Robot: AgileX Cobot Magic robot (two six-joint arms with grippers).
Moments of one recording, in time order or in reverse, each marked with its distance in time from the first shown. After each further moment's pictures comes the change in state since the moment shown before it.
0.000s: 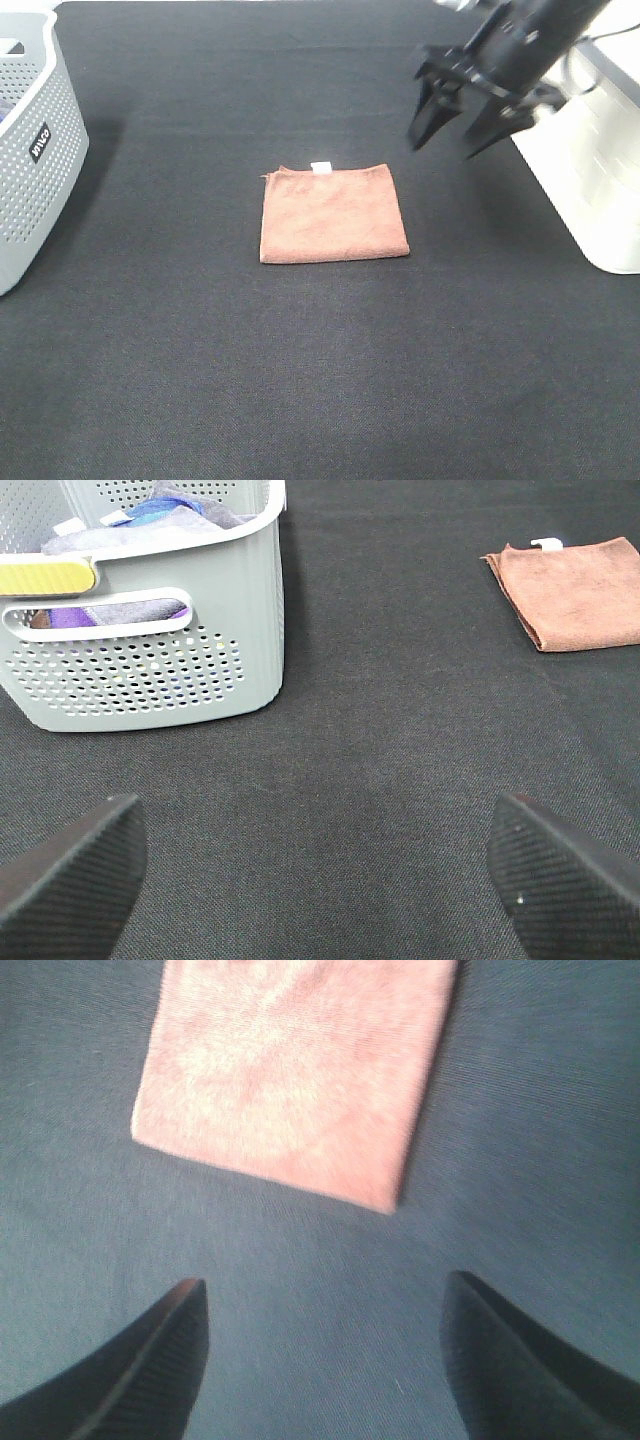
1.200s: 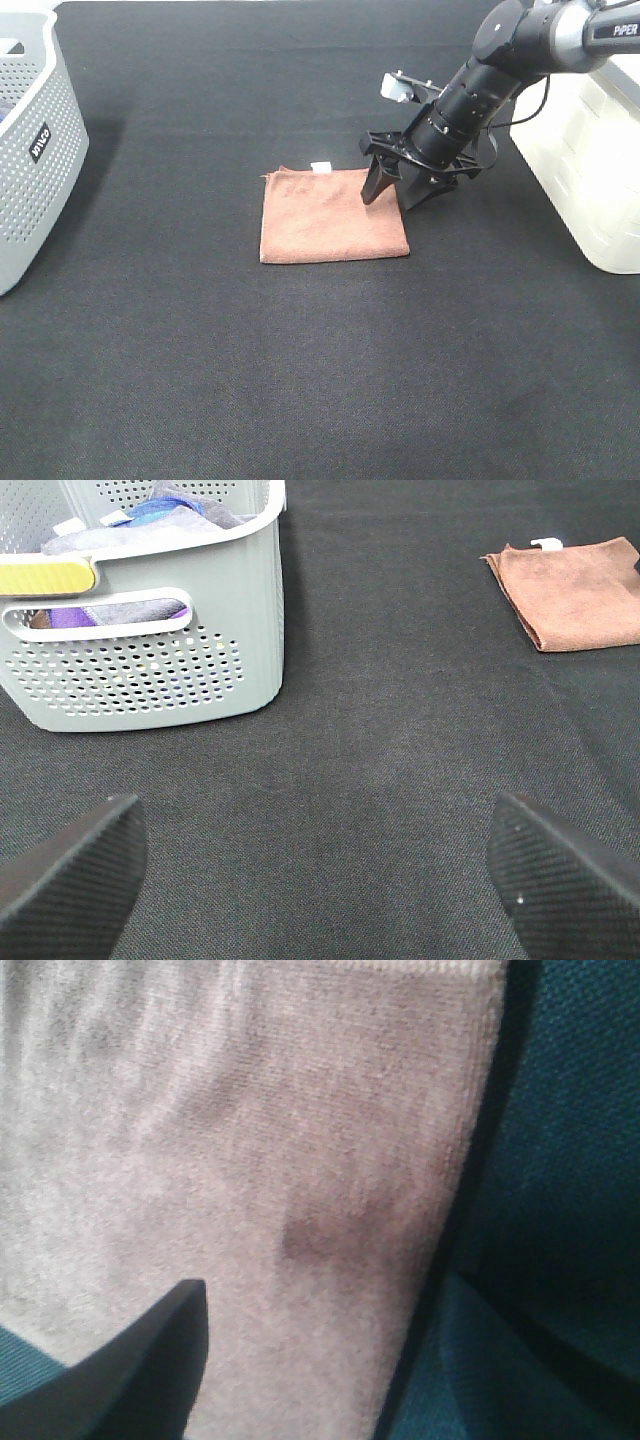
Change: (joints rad) left arm 0.000 0.000 0.000 0.000 0.000 0.000; right arm 0.000 0.424 -0.252 0.103 -0.112 -0.127
